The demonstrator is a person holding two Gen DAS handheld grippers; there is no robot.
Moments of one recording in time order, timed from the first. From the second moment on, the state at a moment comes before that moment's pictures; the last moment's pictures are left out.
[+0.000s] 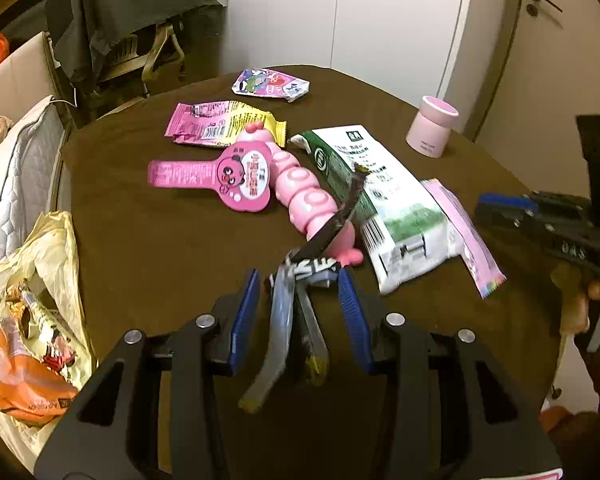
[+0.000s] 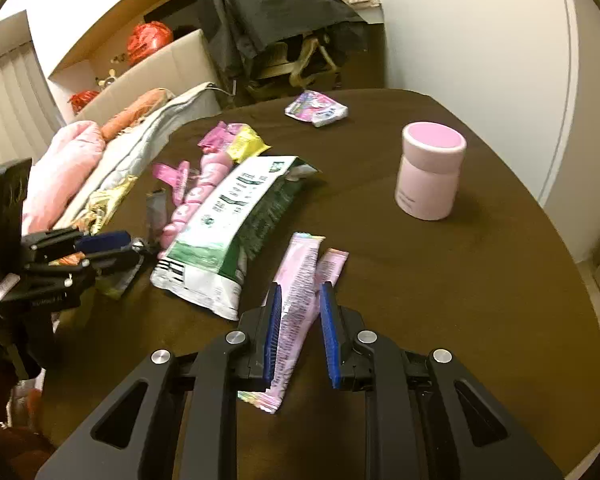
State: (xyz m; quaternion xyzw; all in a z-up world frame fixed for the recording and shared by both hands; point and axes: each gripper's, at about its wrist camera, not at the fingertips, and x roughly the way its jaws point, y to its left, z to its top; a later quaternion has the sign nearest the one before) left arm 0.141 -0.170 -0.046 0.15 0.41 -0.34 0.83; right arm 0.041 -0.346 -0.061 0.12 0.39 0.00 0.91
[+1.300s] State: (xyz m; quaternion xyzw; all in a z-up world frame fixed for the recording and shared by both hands) left arm 0.122 -0.083 -0.024 0.00 0.39 -0.33 0.86; right arm 0.041 -0.334 -0.039 0.09 0.38 -0.02 0.92
